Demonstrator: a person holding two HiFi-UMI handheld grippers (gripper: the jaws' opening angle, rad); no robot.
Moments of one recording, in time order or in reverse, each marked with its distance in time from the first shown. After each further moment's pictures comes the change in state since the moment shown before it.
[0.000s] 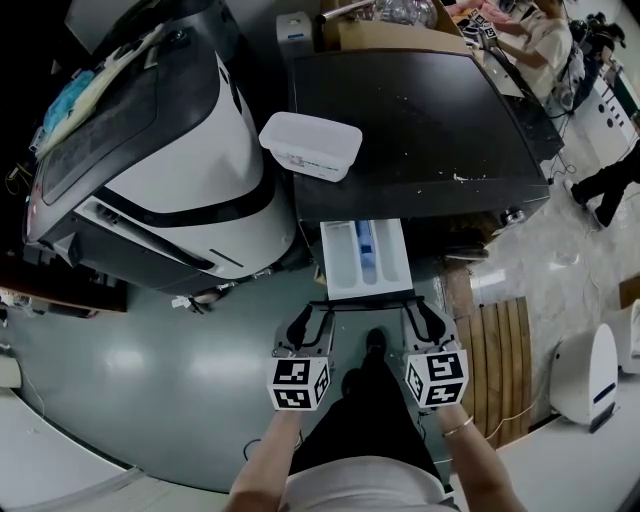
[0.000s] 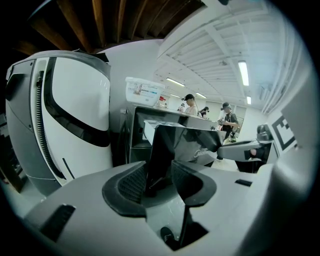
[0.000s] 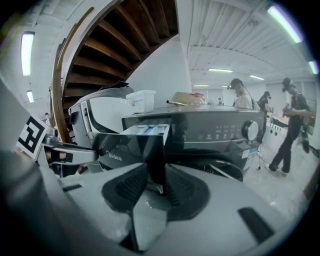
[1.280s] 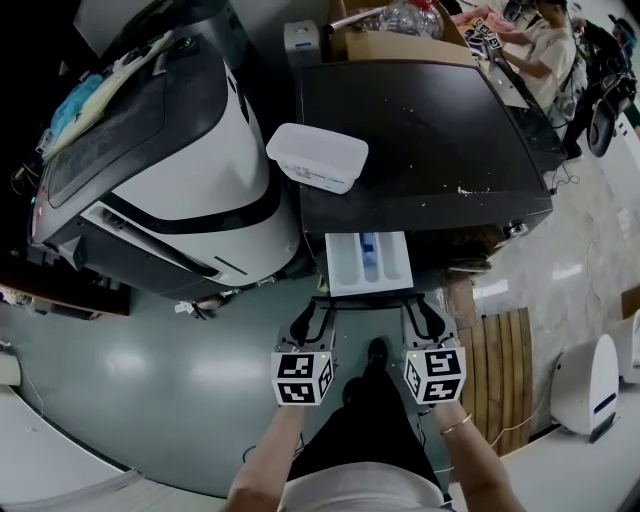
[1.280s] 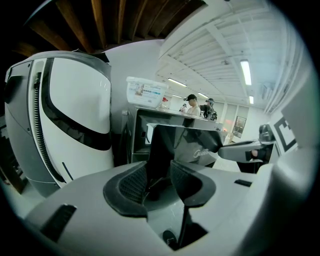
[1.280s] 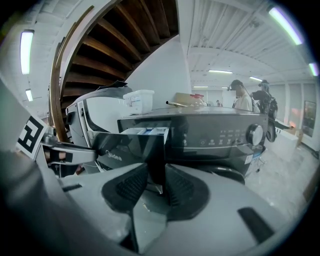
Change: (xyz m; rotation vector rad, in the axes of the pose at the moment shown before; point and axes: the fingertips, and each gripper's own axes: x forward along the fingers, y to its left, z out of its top) left arm 0.019 0.009 0.015 -0.001 -0.007 0.026; right arm 0.021 -0.006 0.015 -0.007 -0.009 -0.013
